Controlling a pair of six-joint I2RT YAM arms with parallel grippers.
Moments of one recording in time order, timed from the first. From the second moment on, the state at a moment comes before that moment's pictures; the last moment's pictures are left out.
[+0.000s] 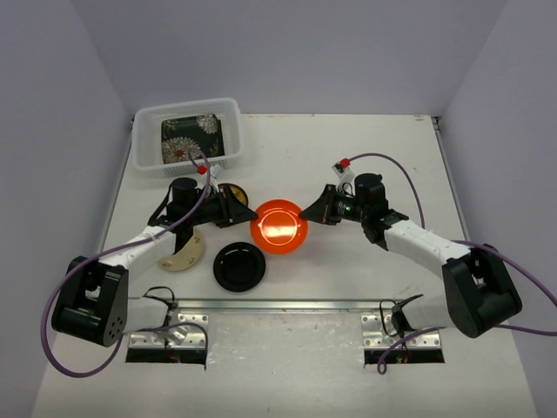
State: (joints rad) left arm -0.23 1.26 0.55 0.23 0.73 -0.71; right arm 0.41 1.35 0.61 0.30 -0.59 0.68
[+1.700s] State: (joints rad) left arm 0.22 2.12 1.69 -0.26 0.06 -0.70; right arm 0.40 1.15 0.46 0.01 -0.56 0.53
